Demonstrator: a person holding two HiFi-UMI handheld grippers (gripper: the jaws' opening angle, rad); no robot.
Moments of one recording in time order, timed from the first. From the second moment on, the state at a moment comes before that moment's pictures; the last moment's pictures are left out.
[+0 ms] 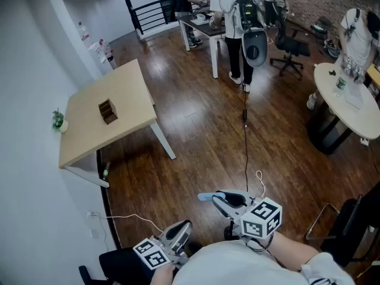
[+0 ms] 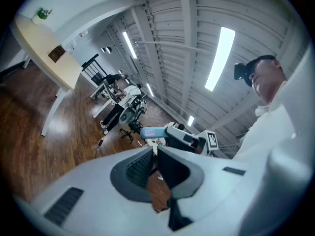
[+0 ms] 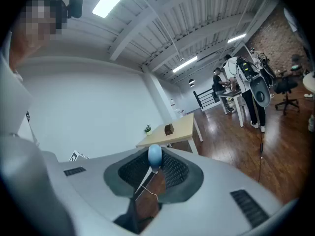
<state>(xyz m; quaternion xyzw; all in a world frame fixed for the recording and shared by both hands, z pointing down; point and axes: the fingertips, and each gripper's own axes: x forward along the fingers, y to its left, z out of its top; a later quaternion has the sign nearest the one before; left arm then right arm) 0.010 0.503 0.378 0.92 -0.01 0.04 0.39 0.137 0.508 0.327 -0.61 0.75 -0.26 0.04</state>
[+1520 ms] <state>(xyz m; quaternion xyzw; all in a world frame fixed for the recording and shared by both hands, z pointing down) -0.075 0.272 0.390 0.91 -0.11 -0.02 0.40 0.072 0.269 0.356 -0.55 0.79 -0.28 -0.01</state>
